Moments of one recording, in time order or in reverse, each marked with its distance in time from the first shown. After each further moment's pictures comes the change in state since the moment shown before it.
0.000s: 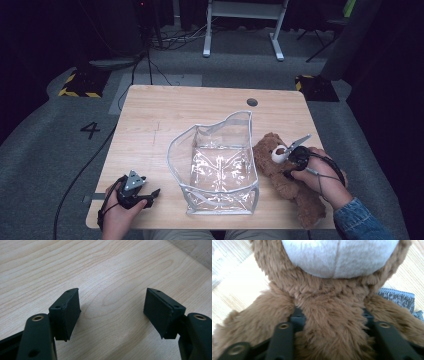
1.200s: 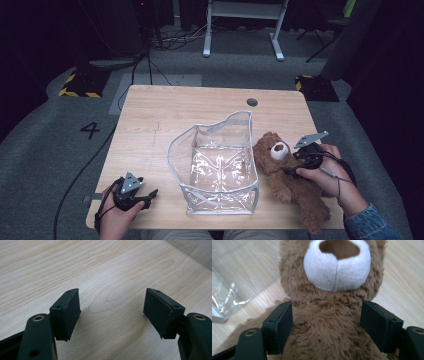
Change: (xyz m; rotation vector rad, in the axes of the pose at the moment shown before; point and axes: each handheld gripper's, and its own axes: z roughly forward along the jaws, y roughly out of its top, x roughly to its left) left arm 0.000 -0.005 -0.004 -0.008 0.019 -0.001; right arm -0.002 -0.004 -0.033 -0.187 0.025 -0.018
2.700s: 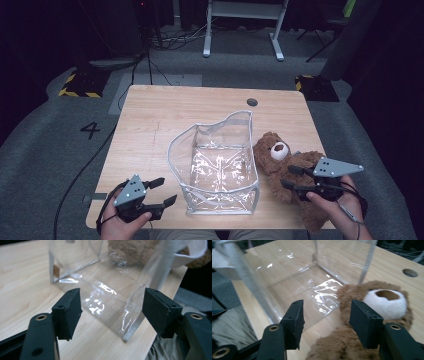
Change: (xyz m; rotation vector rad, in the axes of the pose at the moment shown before) left arm -0.053 0.049 -0.065 -0.287 -0.246 0.039; right arm 0.066 -0.038 -0.056 -0.464 0.099 -0.038
